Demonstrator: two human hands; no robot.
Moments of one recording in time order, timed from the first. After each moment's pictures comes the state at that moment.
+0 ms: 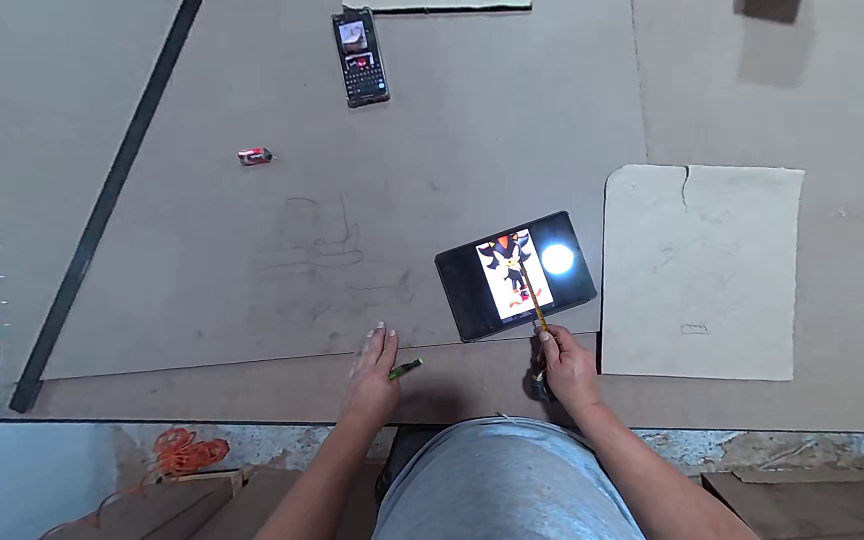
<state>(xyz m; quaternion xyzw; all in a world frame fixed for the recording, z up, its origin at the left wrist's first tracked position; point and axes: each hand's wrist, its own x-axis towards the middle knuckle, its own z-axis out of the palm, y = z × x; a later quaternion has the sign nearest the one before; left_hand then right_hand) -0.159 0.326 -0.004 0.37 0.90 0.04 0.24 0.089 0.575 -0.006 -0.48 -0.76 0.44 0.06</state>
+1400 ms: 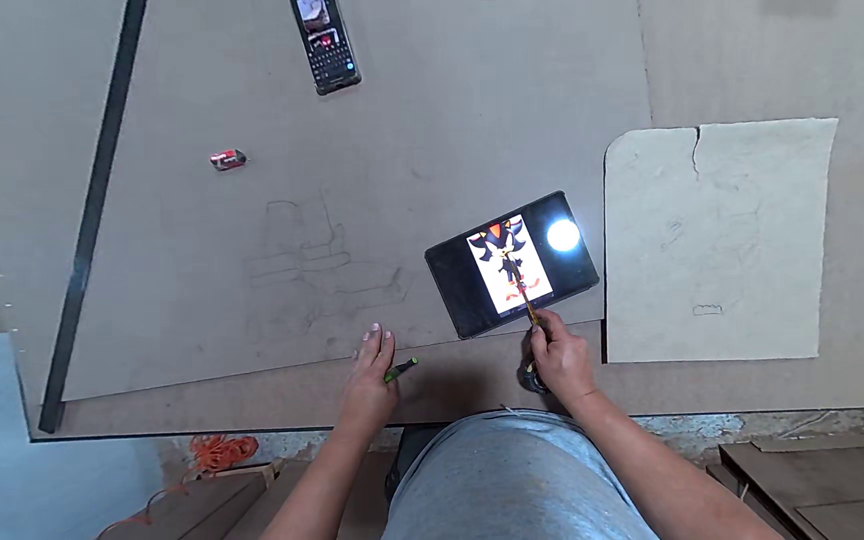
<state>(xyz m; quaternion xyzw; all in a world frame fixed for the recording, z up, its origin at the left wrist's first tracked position) -0.165 0.326 0.006 0.38 0.89 0.04 0.27 0.076 0.569 -0.011 -0.48 -0.79 0.38 0.05</state>
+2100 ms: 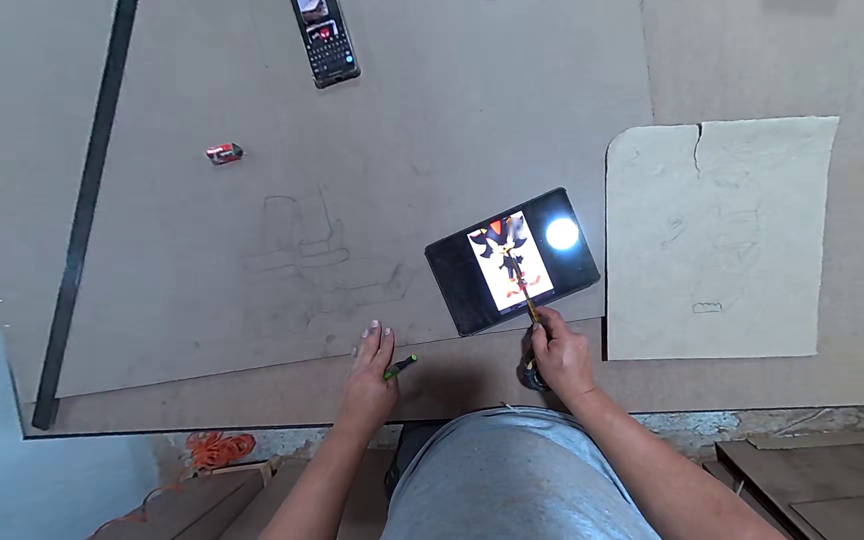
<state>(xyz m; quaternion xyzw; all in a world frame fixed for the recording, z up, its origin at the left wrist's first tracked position) -0.165 0.325 0.004 0.37 0.89 0.05 0.27 0.075 0.568 -0.009 -0.47 -0.80 0.37 0.05</state>
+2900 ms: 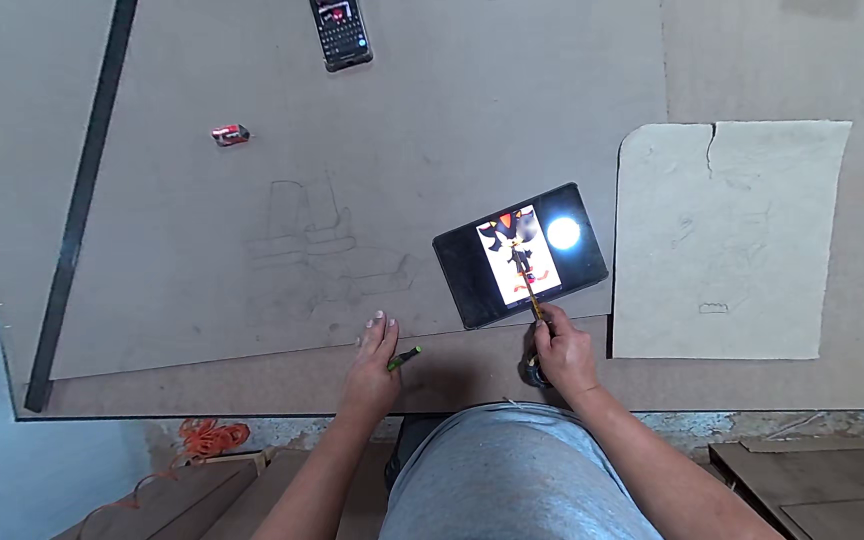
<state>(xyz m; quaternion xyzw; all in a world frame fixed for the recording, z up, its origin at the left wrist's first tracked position) -0.165 0.327 0.005 0.37 0.89 0.05 0.27 0.072 0.565 -0.006 -0.47 -0.79 0.38 0.05</state>
